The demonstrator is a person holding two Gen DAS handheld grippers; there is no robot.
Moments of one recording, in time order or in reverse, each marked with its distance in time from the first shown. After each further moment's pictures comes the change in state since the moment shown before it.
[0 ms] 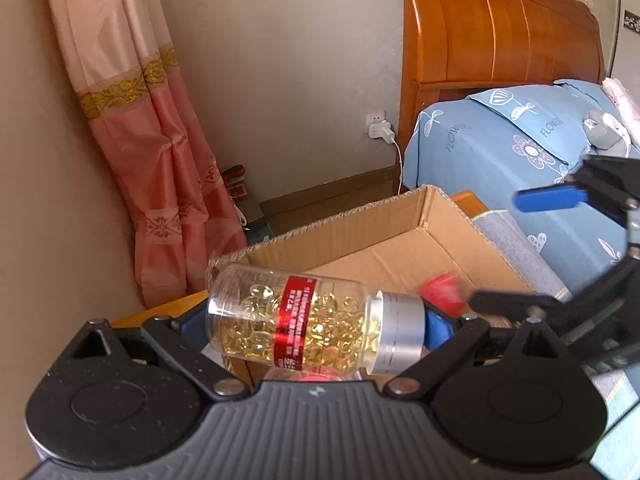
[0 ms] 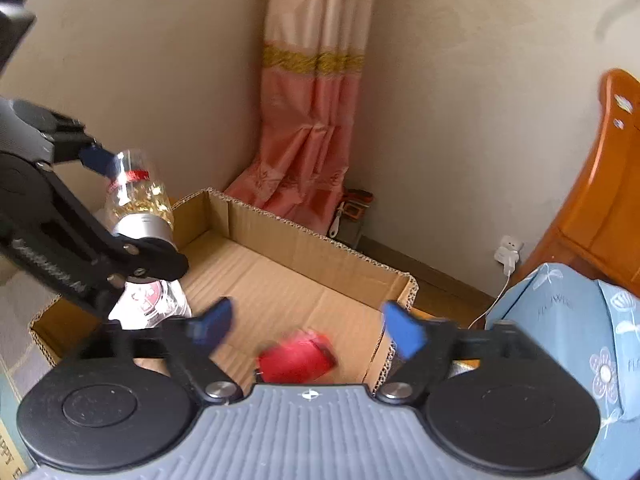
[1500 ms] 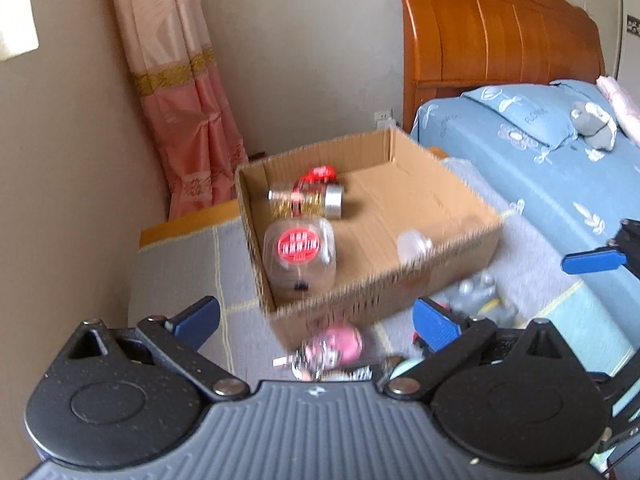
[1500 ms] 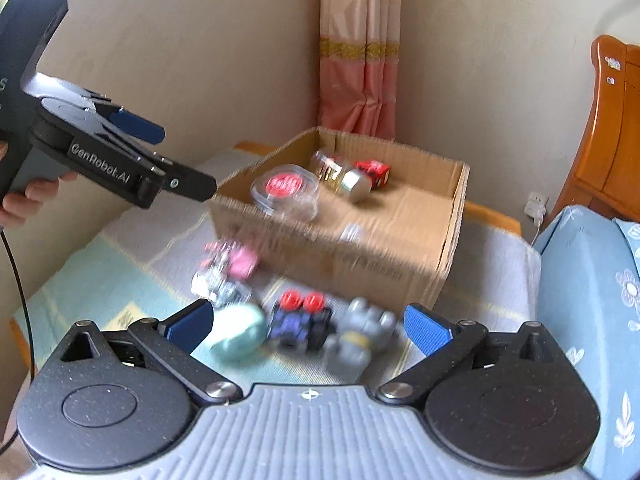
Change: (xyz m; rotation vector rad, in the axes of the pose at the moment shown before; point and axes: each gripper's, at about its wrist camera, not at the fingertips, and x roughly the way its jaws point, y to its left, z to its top) left arm -0.121 -0.043 -0.131 -0.041 -0.035 0.078; right arm -0.137 0.104 -0.139 0.047 0.003 0.092
